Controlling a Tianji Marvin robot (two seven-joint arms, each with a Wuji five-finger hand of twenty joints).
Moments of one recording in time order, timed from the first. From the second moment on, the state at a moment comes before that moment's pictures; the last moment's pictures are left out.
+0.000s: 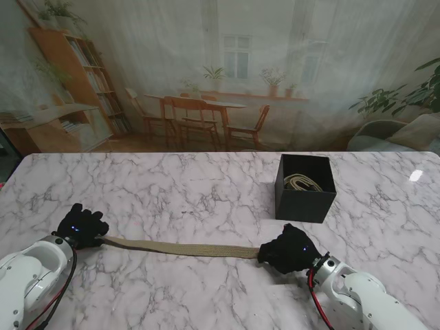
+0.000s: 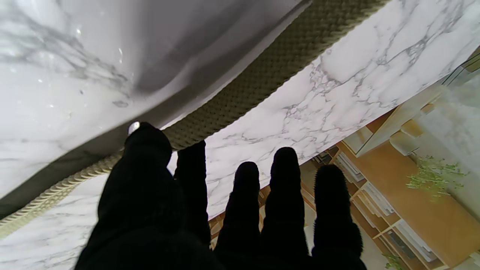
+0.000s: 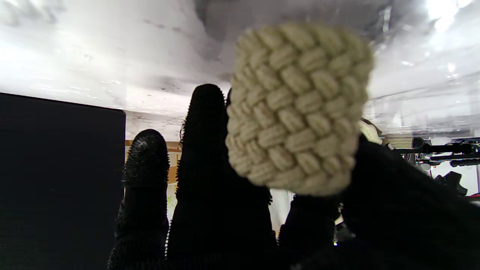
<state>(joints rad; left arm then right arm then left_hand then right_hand) 1.72 -0.98 -1.53 -1.56 1.55 -0.23 -0.08 -1.57 -1.01 1.12 -1.31 -1.23 -0.43 -0.50 0.99 -0.25 -0.01 -0.03 0.67 -0.08 0.47 0.69 0.57 0.13 0.18 0.33 0.58 0.18 0.30 0.58 0.15 0.25 0.83 0.61 0.55 -0.58 1.01 -0.24 0.82 -0.45 0.81 0.05 1.39 0.03 0.59 0.45 1.15 0.02 0.48 0.44 0.51 0.23 1.19 0.42</state>
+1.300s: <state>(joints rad) 1.93 -0.98 -1.63 -1.73 1.62 -0.34 -0.01 -1.58 -1.01 1.09 -1.30 -1.24 -0.28 -0.51 0.95 -0.21 0.01 0.00 0.77 -0.04 0.56 0.57 0.73 0.09 0.29 0.47 0.67 0.17 0.36 0.67 0.20 0.23 0.88 0.62 0.54 -0.58 1.01 -0.24 0.76 -0.43 0.76 0.07 1.39 0.03 0.59 0.45 1.14 0.02 0.47 0.43 0.51 0.23 1.19 0.40</state>
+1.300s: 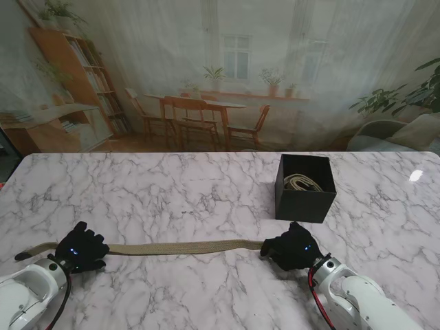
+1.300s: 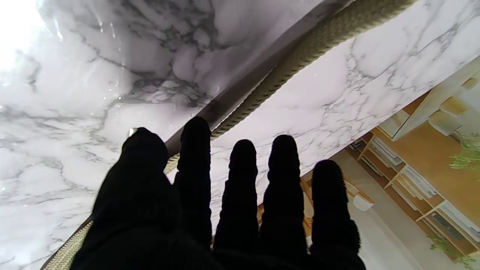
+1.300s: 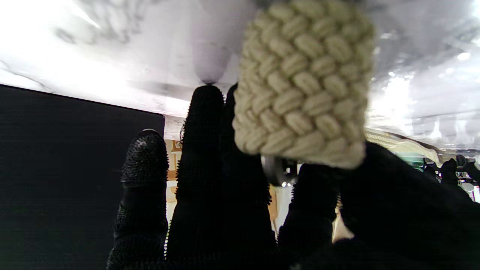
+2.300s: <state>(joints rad) 2.00 -1.00 -1.74 -1.79 1.63 -0.33 0.04 -1.56 -1.01 1.09 -1.30 -1.22 -0.26 -0.48 0.91 -0.10 0.00 0.00 0.79 0.04 0.41 0.59 0.81 0.09 0.28 0.43 0.71 0.19 0.38 0.67 0.21 0.24 0.92 0.62 0.52 -0.55 1.01 -0.18 0.52 -0.29 0.65 0.23 1.39 0.02 0.59 0.45 1.11 0.00 0.48 0.45 0.49 0.23 1.19 0.39</state>
